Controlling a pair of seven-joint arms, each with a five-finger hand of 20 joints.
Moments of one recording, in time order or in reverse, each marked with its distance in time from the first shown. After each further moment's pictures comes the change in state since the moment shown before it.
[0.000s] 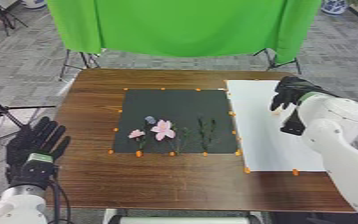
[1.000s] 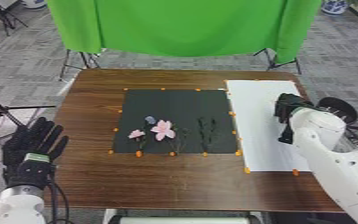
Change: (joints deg) left arm 0.3 0.2 -0.4 -0.1 -2.4 -0.7 1.2; right arm 1.6 -1.0 -5.4 13.5 -3.5 7.7 -4.9
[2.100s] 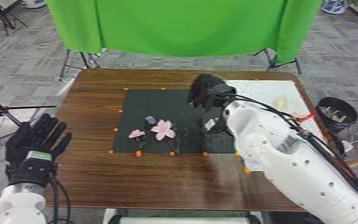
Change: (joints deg) left arm -0.9 0.7 0.5 0.1 0.8 -1.4 -1.3; right arm 10.8 -6.1 -22.9 -9.6 10.1 16.1 -13.9
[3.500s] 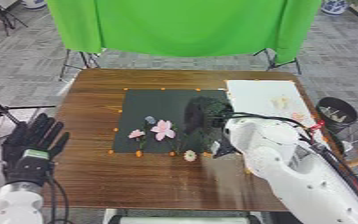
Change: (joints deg) left arm 1.0 -0.1 -1.6 -0.8 -1.5 1.0 0.2; right arm -8.7 1.3 7.1 -12.4 -7.0 -24.1 -0.4
